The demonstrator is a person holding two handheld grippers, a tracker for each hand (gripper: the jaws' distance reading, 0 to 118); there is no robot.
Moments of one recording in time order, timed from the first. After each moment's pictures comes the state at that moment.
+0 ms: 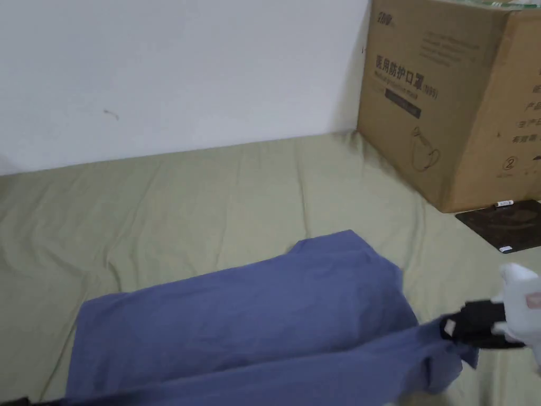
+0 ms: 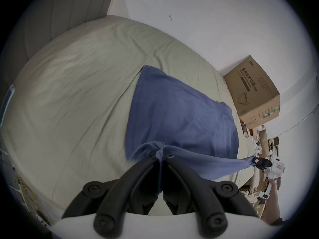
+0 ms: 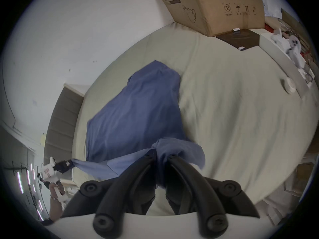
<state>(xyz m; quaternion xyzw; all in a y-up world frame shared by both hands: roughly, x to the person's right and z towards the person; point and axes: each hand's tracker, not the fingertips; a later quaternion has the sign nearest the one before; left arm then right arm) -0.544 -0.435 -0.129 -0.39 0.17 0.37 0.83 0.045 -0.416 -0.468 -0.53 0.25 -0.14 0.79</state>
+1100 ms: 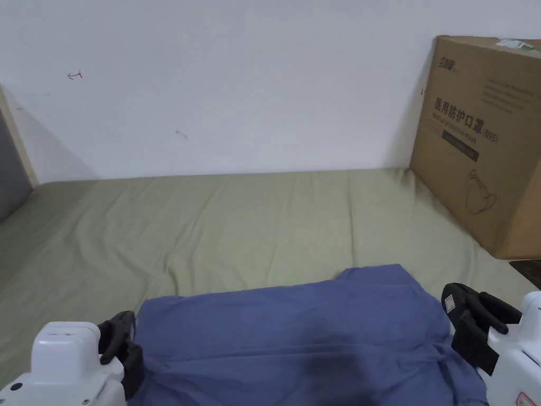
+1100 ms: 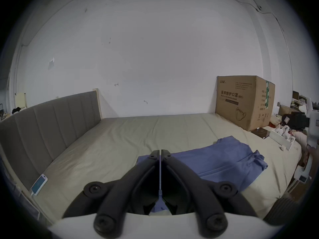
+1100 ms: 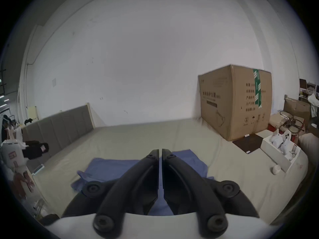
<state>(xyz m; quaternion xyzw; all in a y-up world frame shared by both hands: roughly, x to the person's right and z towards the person) -0.399 -0.362 -0.080 -0.11 0.24 0.02 0.96 -0.032 -0.349 -0.283 -0.09 0.31 -0.06 0.94</state>
